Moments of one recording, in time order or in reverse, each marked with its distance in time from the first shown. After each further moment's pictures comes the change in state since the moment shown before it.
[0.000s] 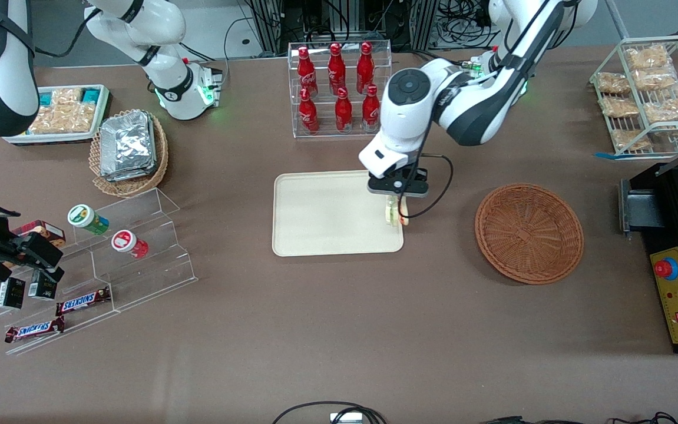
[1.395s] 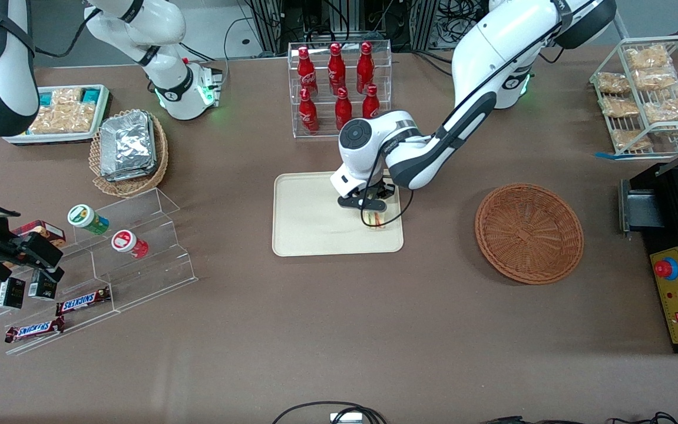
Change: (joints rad) arm -0.114 0.374 0.001 0.083 0.294 0.028 -0.252
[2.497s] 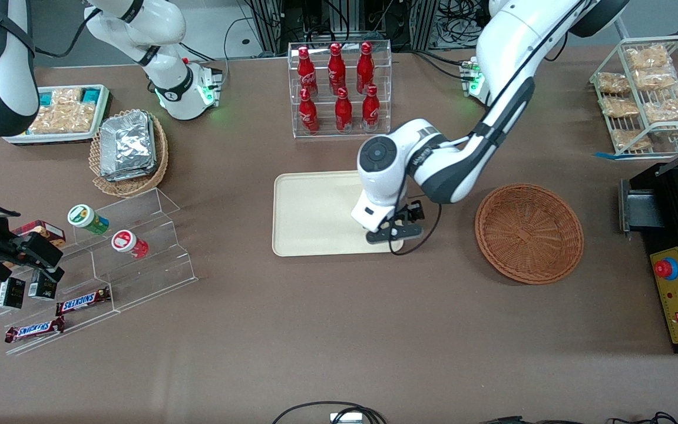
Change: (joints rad) arm 0.003 -0.079 0.156 0.225 -0.109 -0.157 -0.048
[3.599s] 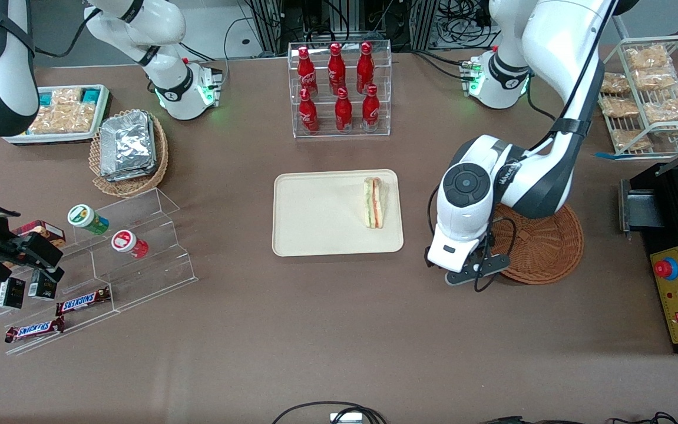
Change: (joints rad) arm -0.001 -0.087 0.254 0.044 -0.102 -0.015 0.156
